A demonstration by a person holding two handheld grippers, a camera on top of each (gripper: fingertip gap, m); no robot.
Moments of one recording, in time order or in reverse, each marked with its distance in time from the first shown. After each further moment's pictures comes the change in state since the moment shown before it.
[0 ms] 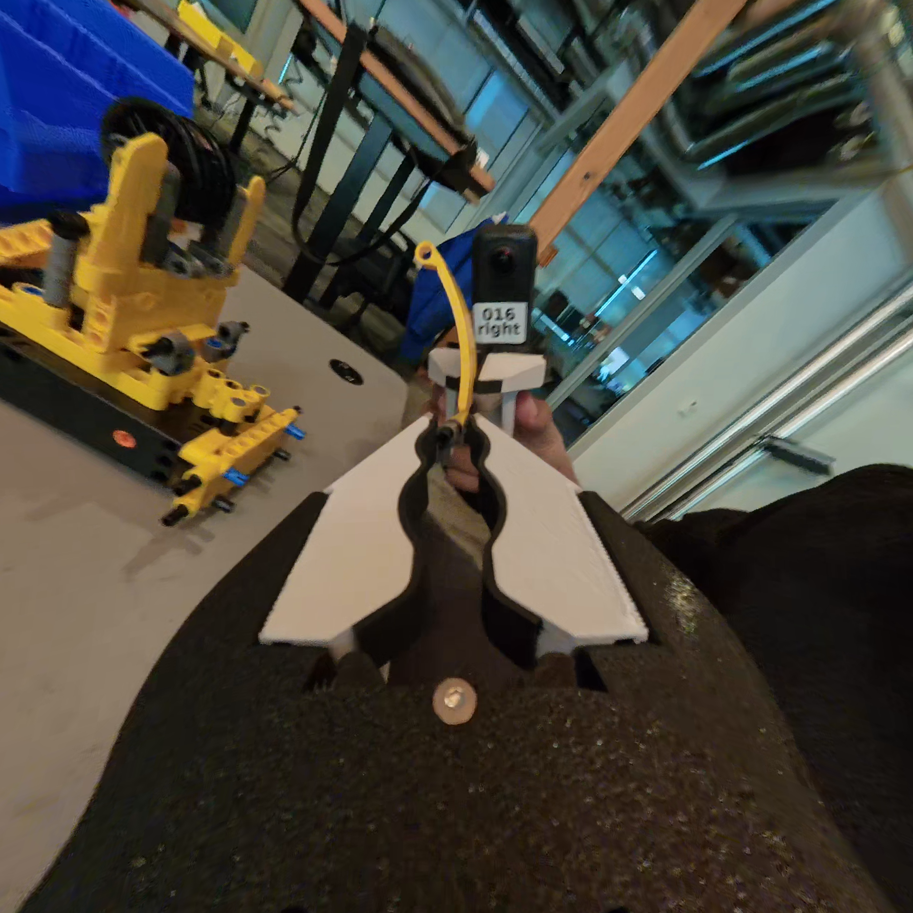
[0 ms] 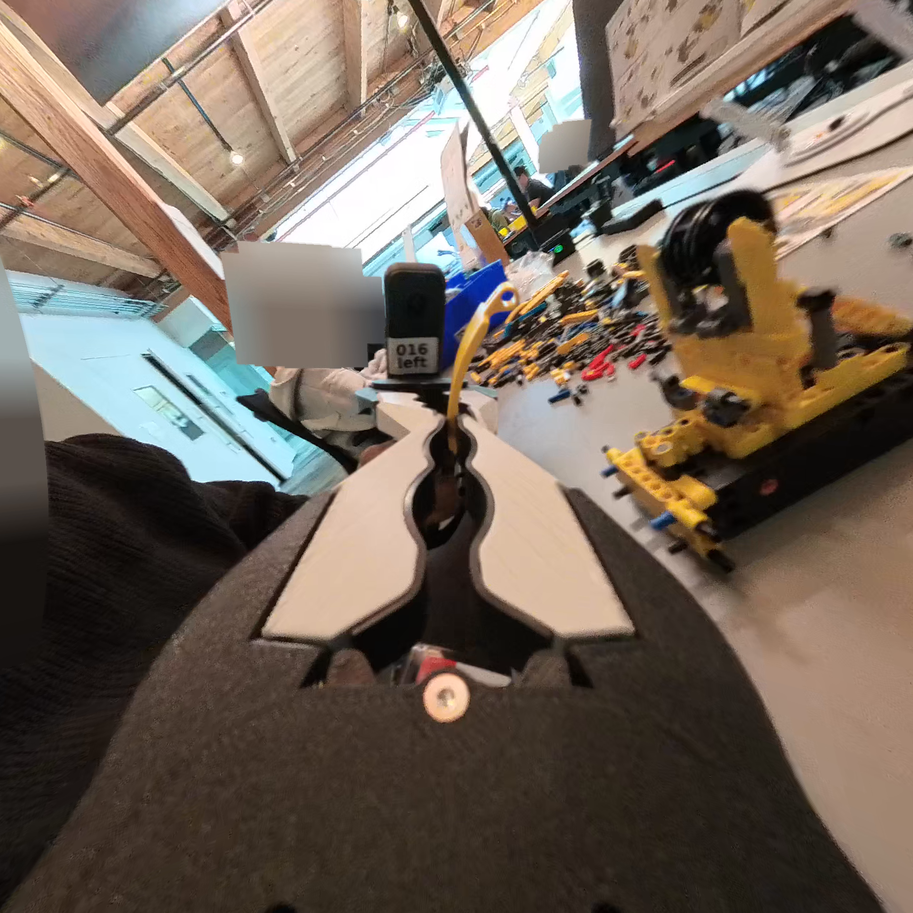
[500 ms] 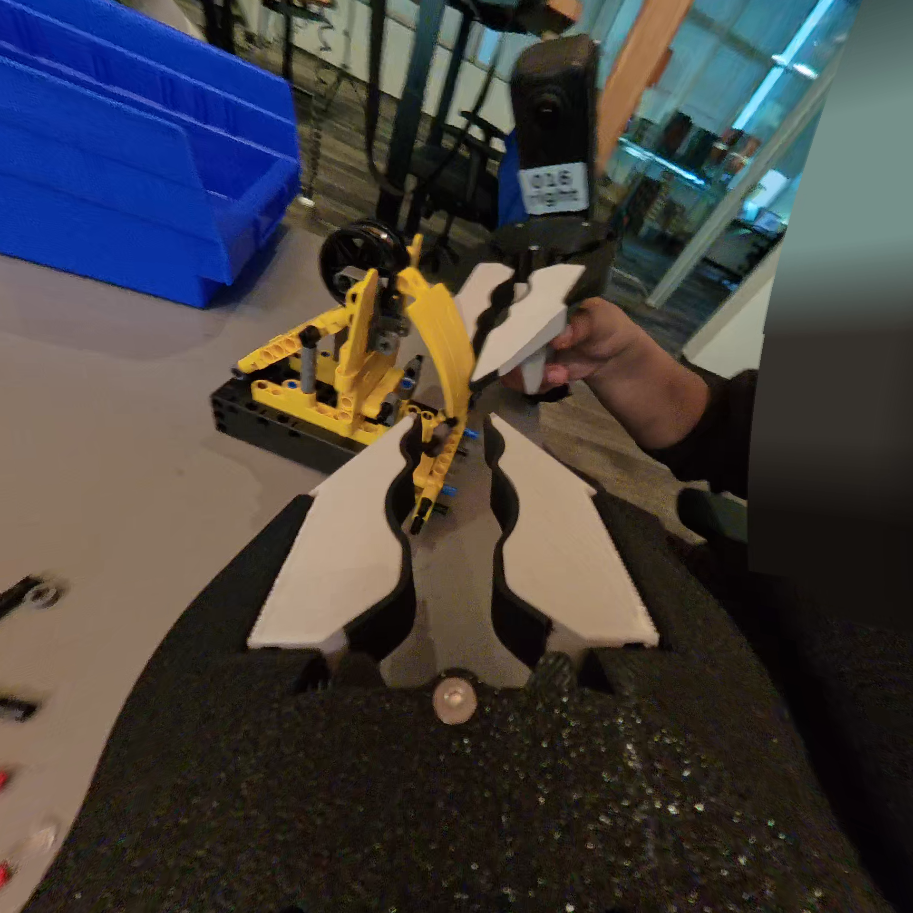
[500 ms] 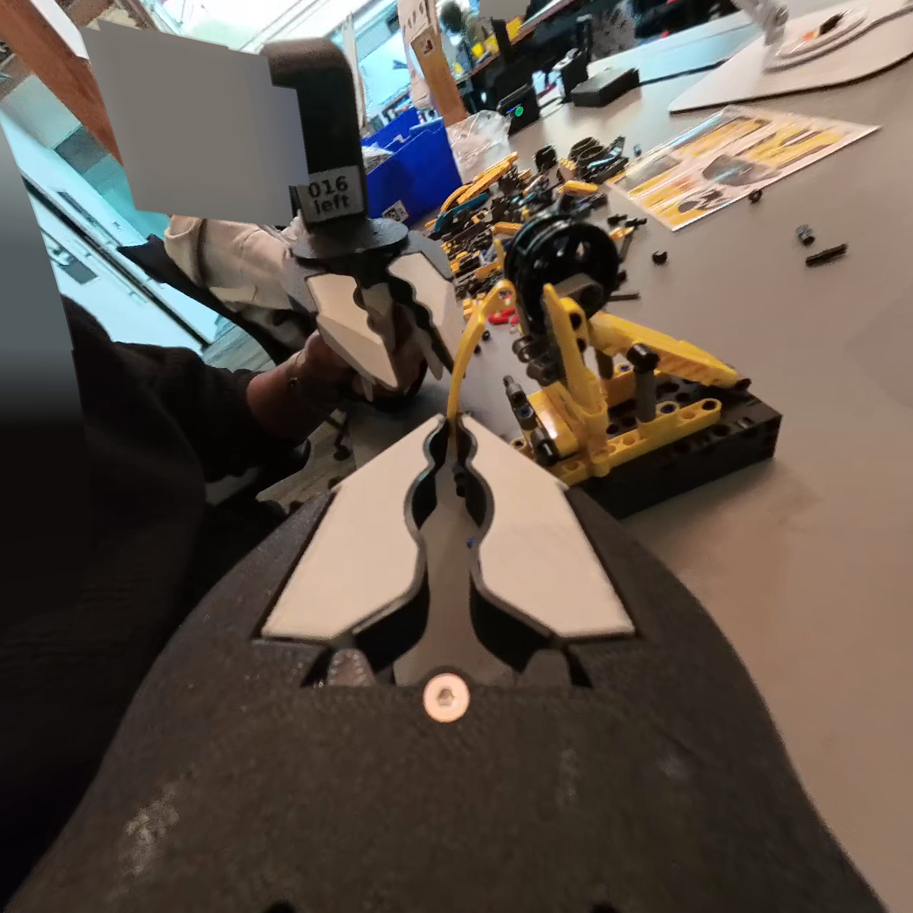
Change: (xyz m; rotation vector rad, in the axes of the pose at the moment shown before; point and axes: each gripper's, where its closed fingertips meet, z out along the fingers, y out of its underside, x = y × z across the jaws) left arm -0.067 -0.028 -0.017 -0.226 -0.147 0.296; right arm 0.072 -0.004 0.014 -0.296 0.080 -0.157
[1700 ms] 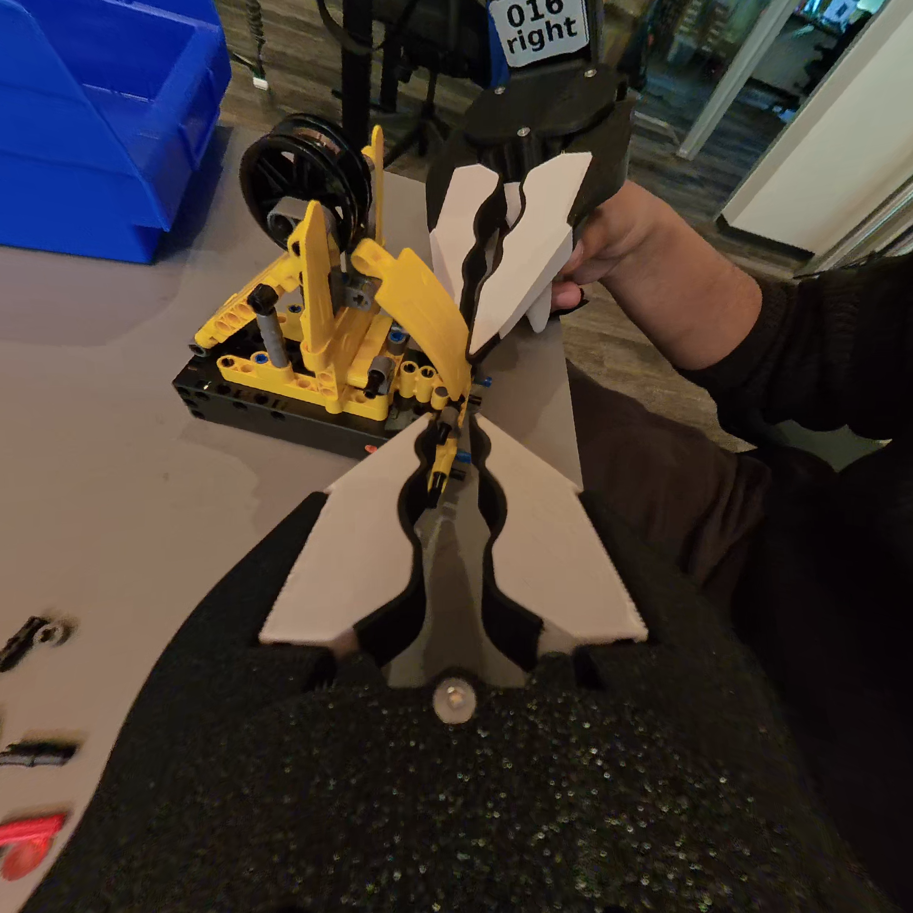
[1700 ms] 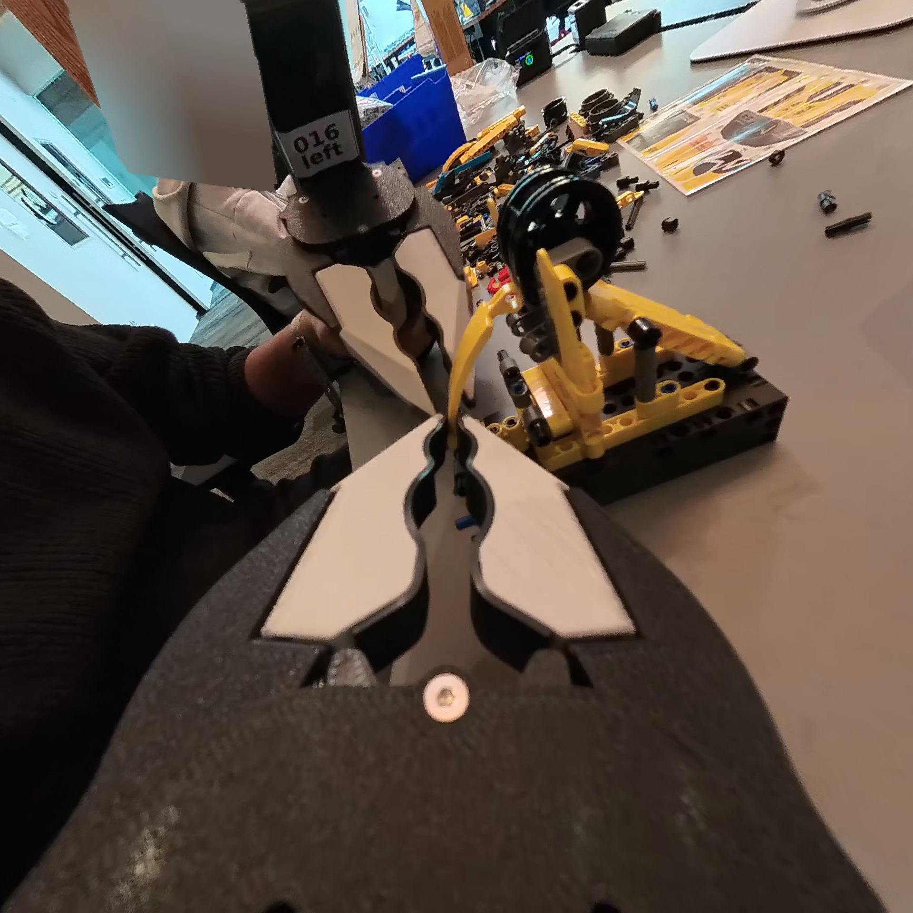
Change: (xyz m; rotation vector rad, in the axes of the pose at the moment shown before) left arm -0.005 0.028 0.017 -0.228 0.009 0.128; right arm 0.005 0.012 0.002 -0.071 -0.016 -0.011
